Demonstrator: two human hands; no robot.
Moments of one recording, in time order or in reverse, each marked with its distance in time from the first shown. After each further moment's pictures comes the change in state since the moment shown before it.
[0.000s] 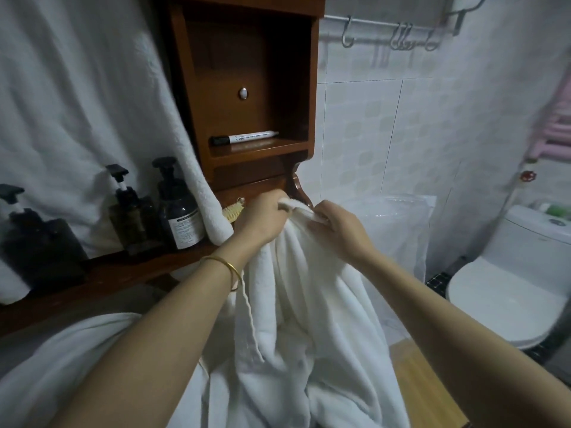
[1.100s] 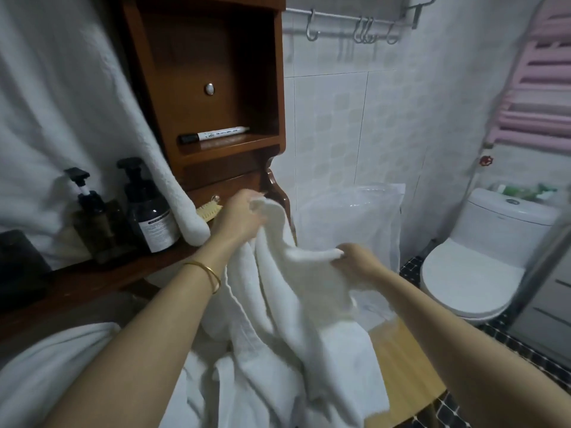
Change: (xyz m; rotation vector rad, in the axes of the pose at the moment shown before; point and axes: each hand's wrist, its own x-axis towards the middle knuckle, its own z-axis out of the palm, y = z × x) left_hand 0.001 -0.009 0.012 -0.089 -0.010 -0.124; right_hand -0.064 0.042 -0.019 -0.109 -0.353 0.640
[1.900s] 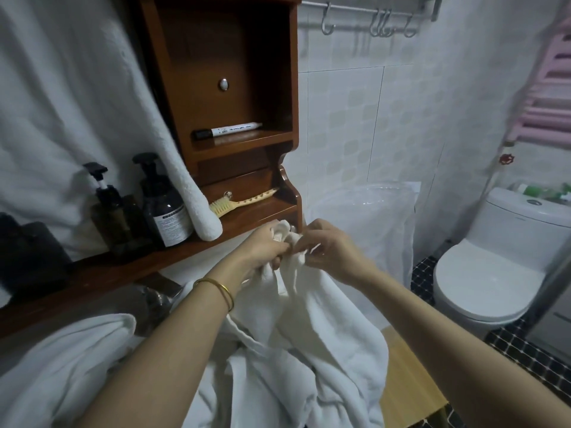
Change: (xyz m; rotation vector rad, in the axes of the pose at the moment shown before) left_hand -0.032 -0.016 0.021 -0.386 -0.392 -0.223; right_hand -0.026 -0.062 0.012 0.249 0.141 -0.723
